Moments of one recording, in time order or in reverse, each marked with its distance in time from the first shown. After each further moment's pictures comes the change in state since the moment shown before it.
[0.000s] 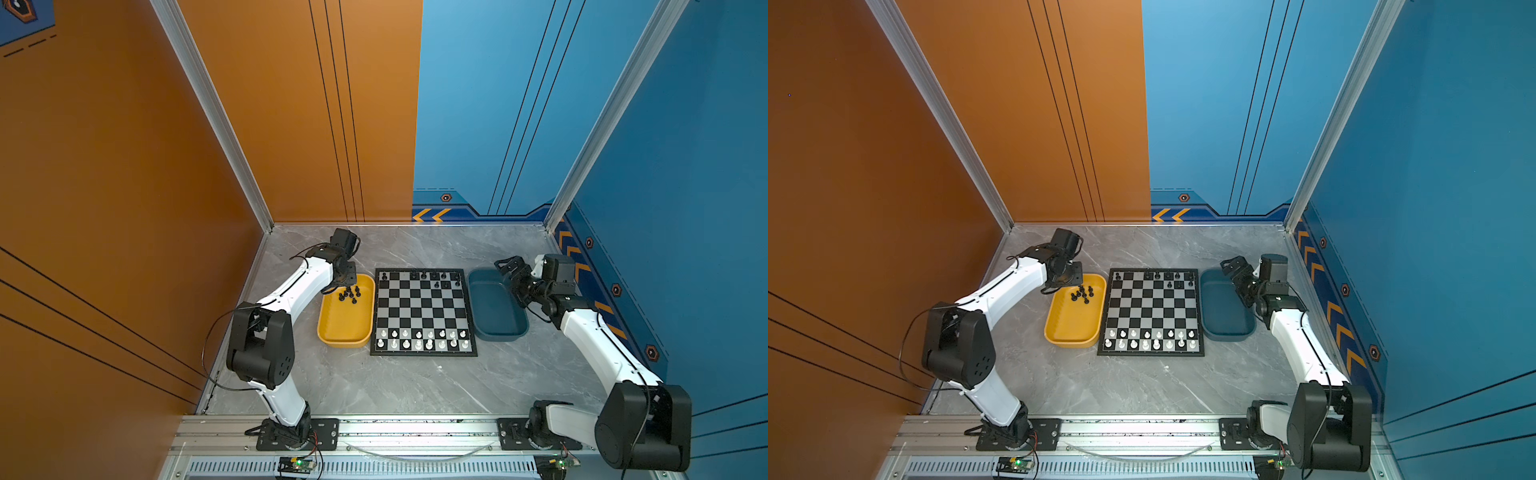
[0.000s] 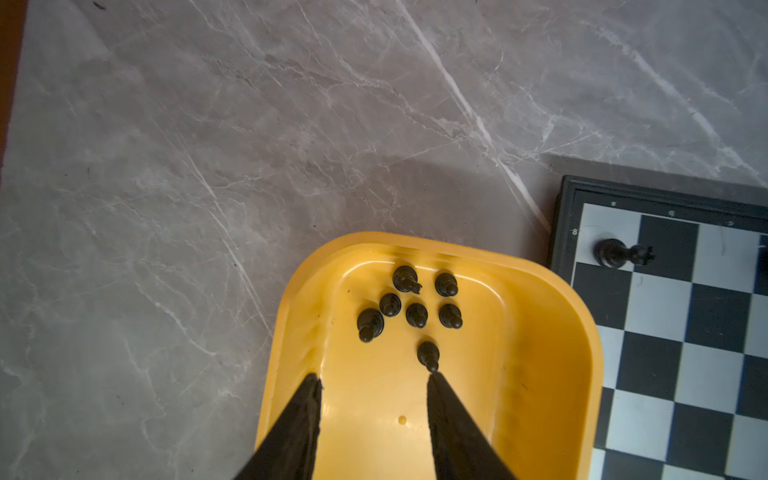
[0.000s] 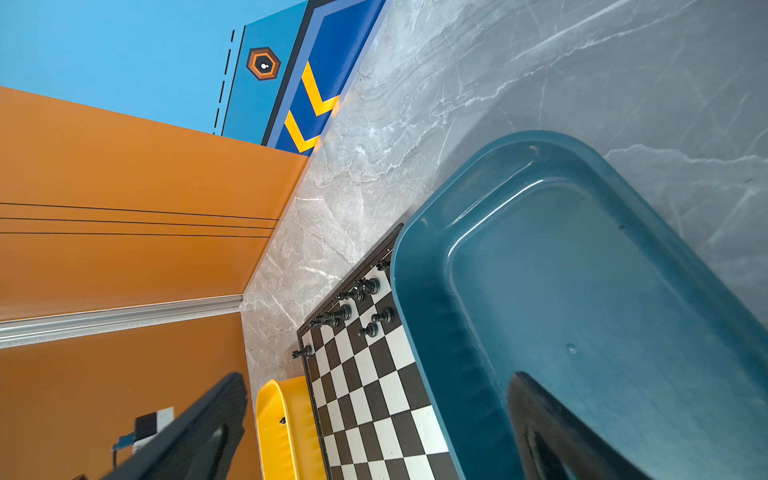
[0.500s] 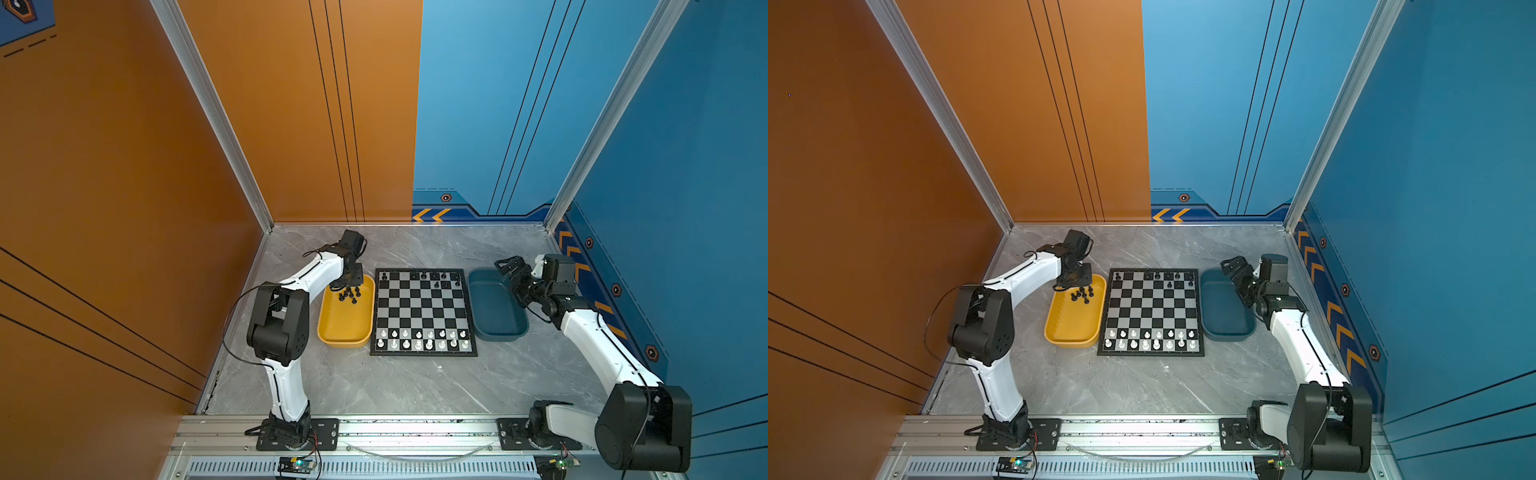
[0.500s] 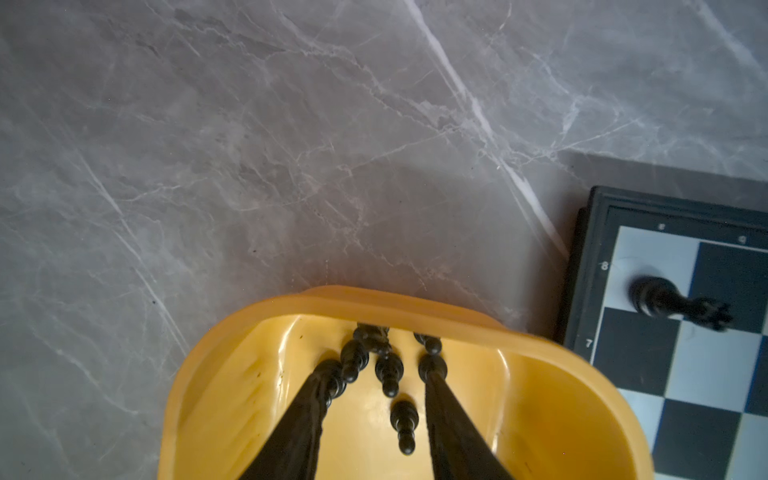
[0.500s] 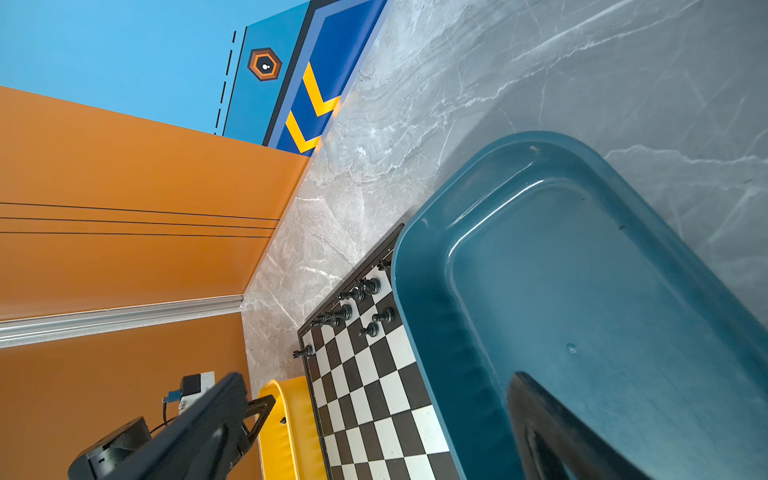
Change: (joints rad) left arm 0.000 0.175 0.088 0.027 0.038 -0.006; right arm 0.000 -0.002 0.000 -0.002 0.000 0.000
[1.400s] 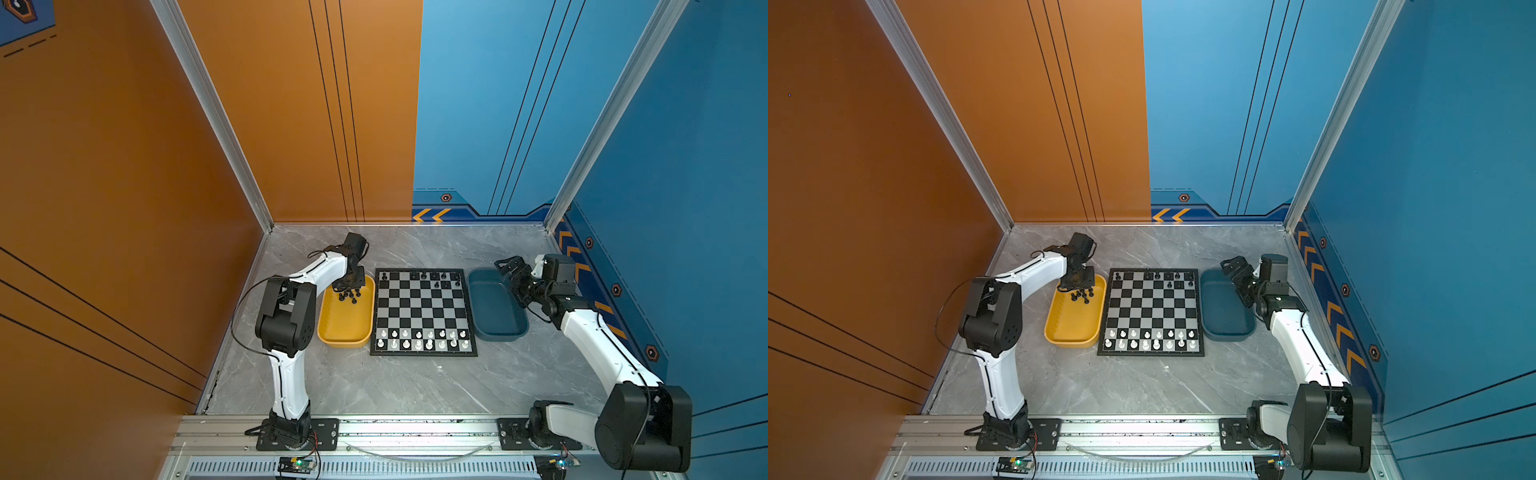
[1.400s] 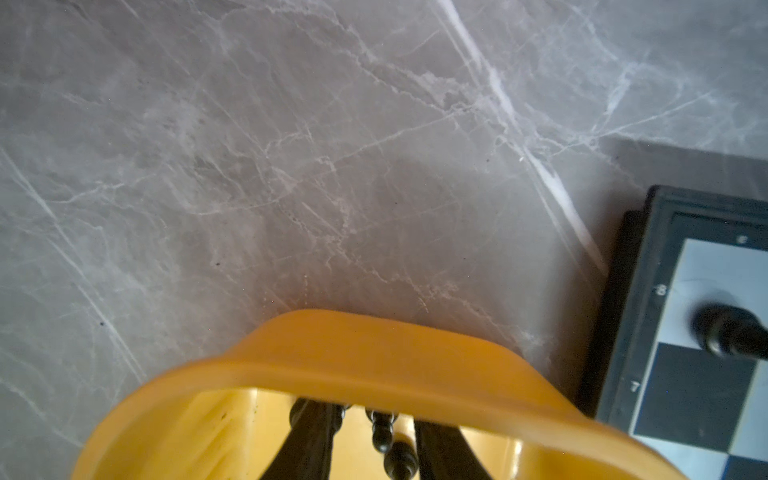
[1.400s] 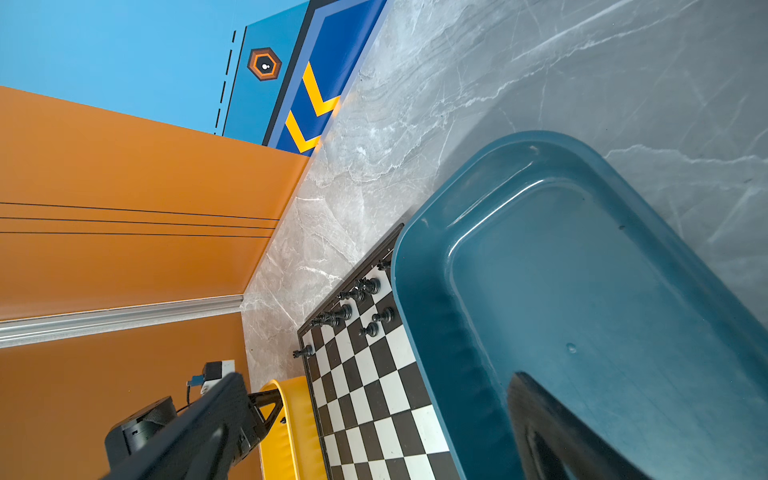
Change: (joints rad) left arm 0.008 0.080 0.019 0.005 0.018 -0.001; right arm 0.000 0.000 0.000 0.000 0.000 0.000
